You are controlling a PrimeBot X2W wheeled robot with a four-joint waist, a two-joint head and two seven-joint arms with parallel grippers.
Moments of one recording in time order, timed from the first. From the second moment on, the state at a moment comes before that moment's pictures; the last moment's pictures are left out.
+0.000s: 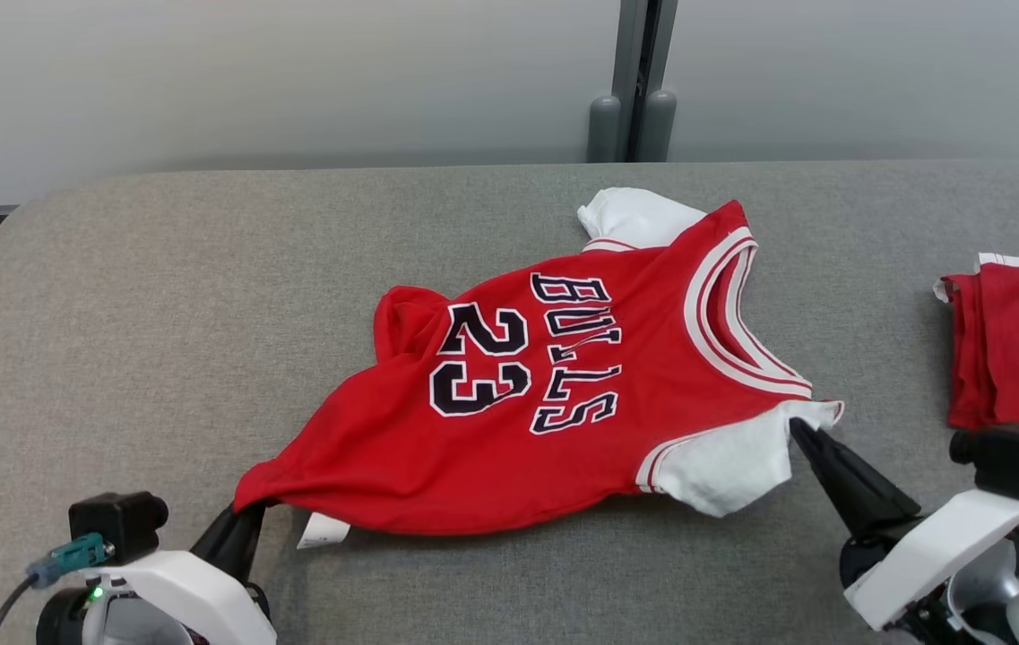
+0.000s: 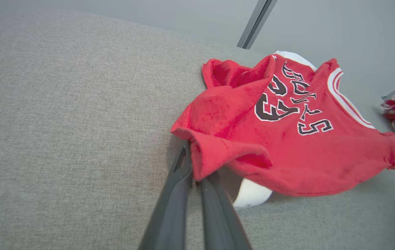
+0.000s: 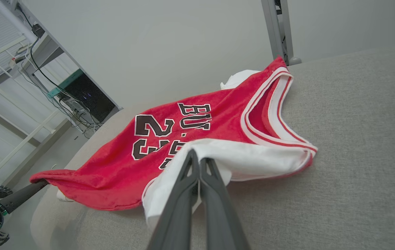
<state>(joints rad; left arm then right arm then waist) 0.00 0.30 -0.24 0.11 -0.66 0.04 0.13 -0.09 -0.36 0.33 0.01 0.83 0.13 0.10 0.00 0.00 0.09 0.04</state>
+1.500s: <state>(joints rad) -1.65 0.46 -0.32 0.67 -0.66 -0.10 0.67 -1.79 -0.39 0.59 0.69 0.83 0.13 -0.18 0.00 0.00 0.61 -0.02</state>
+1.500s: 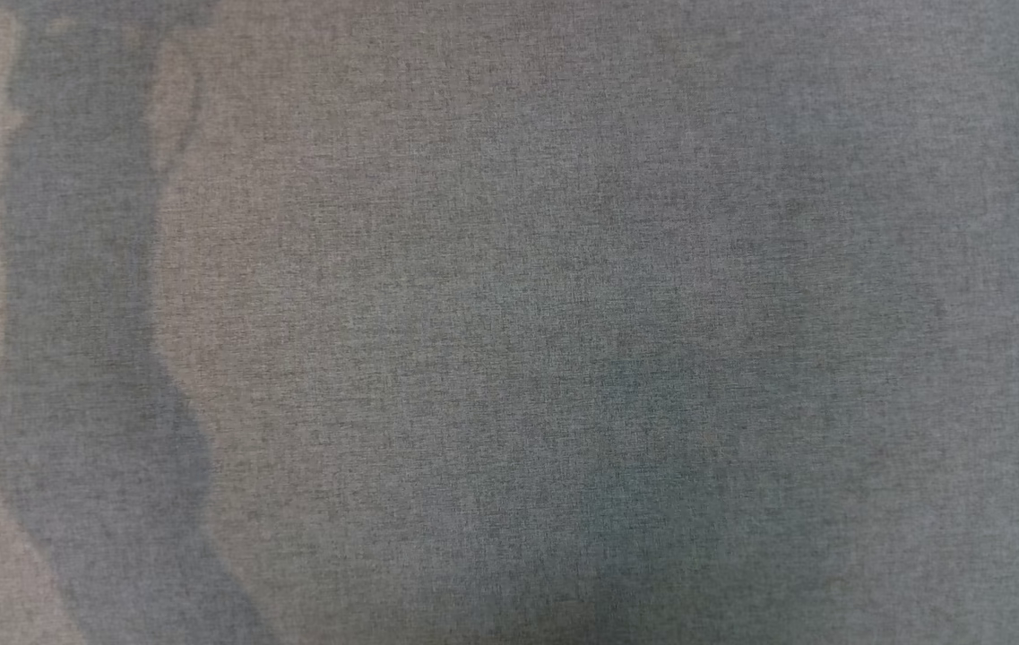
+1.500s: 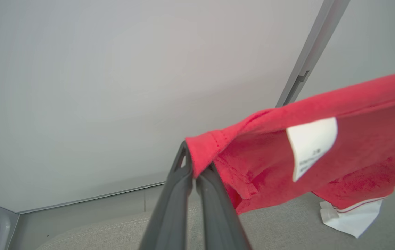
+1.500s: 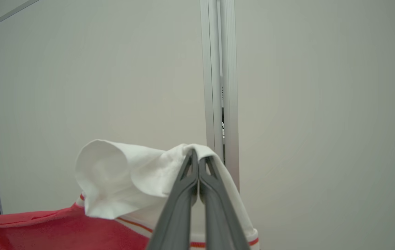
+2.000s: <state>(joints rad) -1.41 0.50 -0.54 0.70 -0.82 -0.13 0.70 -1.58 -0.48 0.86 0.63 1.02 0.13 -0.11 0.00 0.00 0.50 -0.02</state>
